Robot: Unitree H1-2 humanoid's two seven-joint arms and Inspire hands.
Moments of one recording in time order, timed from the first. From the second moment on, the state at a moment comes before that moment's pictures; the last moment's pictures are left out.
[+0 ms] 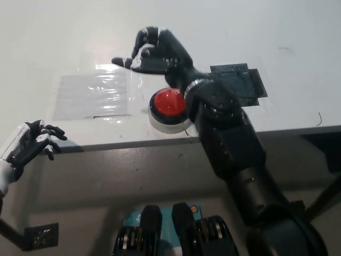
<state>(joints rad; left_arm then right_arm) -0.31 0.44 0.13 0.06 -0.15 0.20 -0.25 -0.97 0.17 0.03 0.69 0.15 0.11 0.10</state>
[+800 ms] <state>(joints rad) -0.36 0.44 0.13 0.06 -0.14 0.21 -0.25 -0.89 0.12 0.00 0.79 0.14 0.05 0.12</state>
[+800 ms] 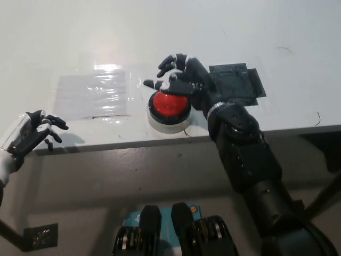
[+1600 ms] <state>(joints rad) -0.37 0.44 0.13 0.05 -0.14 0.23 -0.25 -0.85 0.14 0.02 0.82 0.14 -0.02 0.12</state>
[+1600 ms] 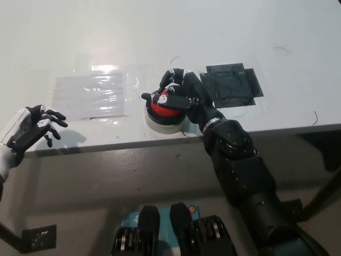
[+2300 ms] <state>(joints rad) -0.34 0.44 0.14 0.05 -0.14 0.24 -0.25 -0.90 0.14 0.02 0.72 0.15 0.10 0.14</state>
